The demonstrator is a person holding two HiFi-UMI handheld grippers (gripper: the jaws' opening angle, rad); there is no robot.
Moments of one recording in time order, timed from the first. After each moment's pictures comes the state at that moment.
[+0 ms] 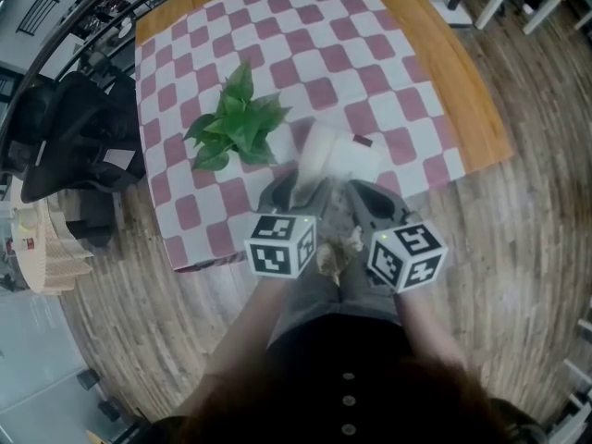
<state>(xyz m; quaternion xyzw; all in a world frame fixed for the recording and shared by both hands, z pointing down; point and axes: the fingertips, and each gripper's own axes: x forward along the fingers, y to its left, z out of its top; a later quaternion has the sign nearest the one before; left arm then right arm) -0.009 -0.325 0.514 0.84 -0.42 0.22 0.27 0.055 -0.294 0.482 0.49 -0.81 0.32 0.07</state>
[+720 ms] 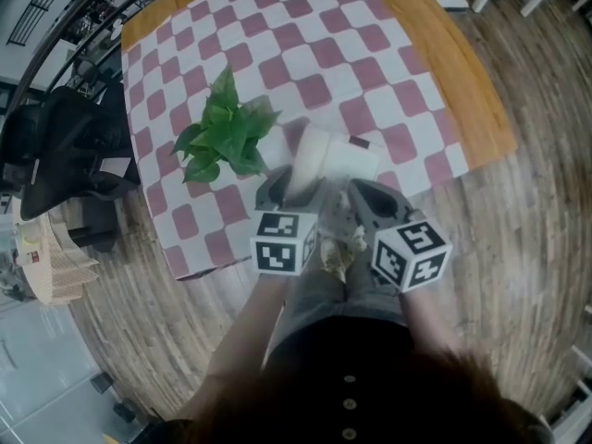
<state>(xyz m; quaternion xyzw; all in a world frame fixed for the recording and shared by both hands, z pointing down) -0.006 -0.343 0.540 0.83 -0.41 0.29 0.23 0.068 -0.306 0.499 0.49 -0.79 0.34 0.08</state>
